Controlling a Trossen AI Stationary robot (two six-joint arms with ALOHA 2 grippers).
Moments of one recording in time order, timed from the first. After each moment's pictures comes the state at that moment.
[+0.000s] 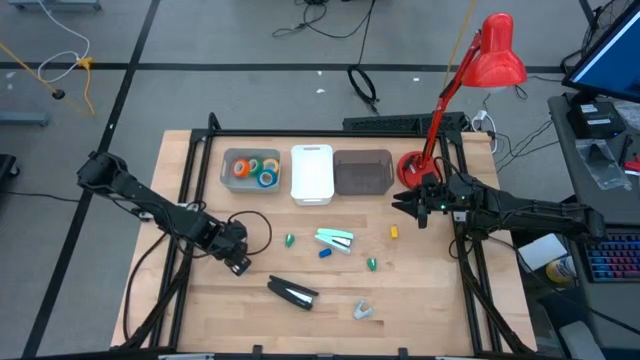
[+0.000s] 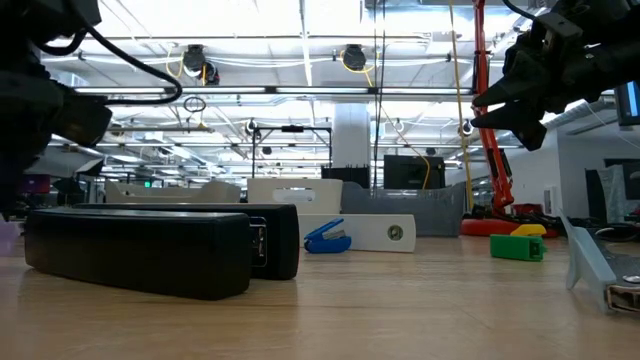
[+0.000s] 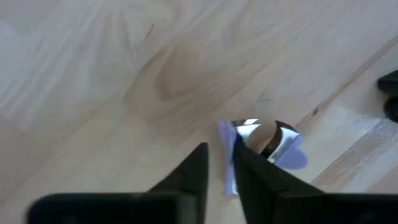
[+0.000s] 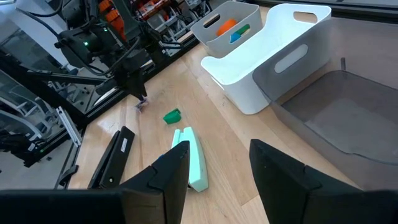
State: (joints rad) left arm -0.45 1.20 0.55 -0.69 0.02 -1.29; right arm -0.23 0.44 0.26 -0.10 -0.10 0.53
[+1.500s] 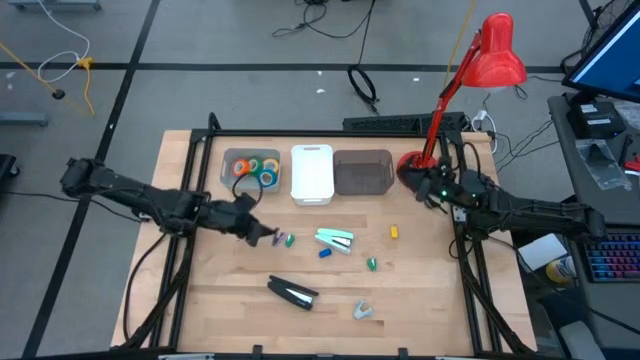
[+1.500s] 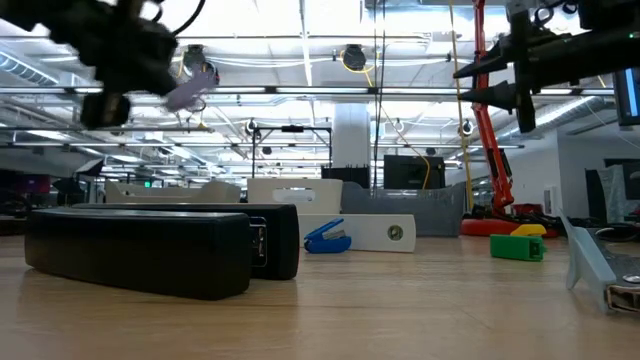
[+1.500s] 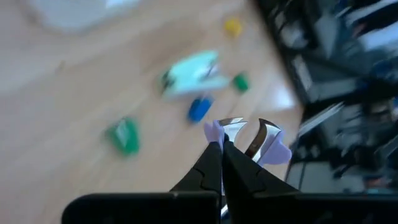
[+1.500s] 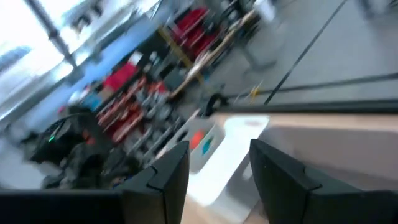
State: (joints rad) left arm -0.21 0.95 0.55 -0.16 -0.14 -1.13; right arm -0.23 0.46 0.26 0.18 0.30 0.74
